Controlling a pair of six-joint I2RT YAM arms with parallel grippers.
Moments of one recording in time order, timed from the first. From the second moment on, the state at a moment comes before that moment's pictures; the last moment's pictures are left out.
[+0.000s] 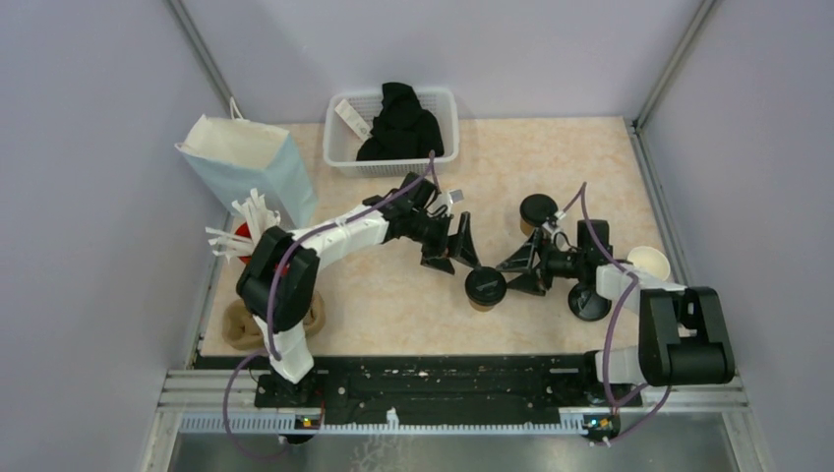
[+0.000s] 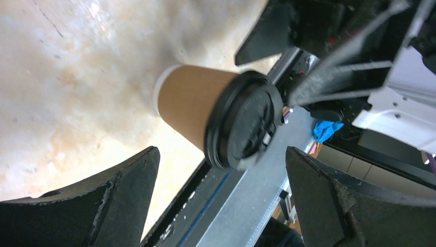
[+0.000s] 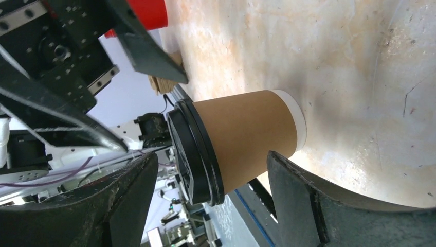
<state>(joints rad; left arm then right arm) -0.66 1.85 1.29 -0.39 0.74 -0.59 0.04 1.34 0.47 0.01 -1.02 0.73</state>
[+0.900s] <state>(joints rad) -0.73 1.81 1.07 -0.23 0.81 -0.66 0.04 1.50 0.40 0.27 -1.11 0.81</state>
